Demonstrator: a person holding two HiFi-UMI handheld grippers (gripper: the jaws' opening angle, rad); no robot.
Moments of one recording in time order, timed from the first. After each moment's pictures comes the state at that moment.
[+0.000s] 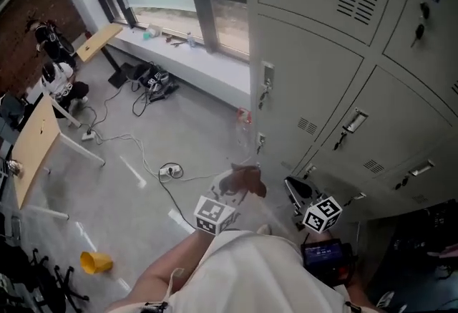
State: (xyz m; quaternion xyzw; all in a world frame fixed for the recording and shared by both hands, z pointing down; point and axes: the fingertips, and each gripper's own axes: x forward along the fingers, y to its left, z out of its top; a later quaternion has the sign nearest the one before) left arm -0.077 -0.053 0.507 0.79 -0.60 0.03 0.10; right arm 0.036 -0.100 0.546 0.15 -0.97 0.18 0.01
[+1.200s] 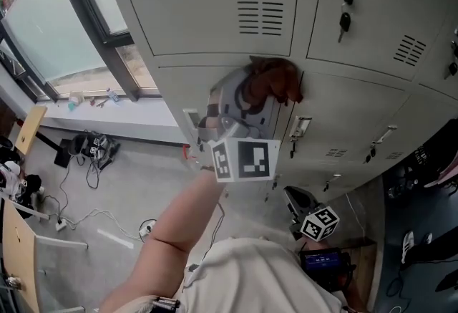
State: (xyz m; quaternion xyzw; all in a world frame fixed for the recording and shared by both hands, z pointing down) left arm 0.050 -0.268 0.179 0.77 -0.52 0.05 -0.37; right arm 0.138 -0.152 0.546 0.40 -0.89 0.20 -0.04
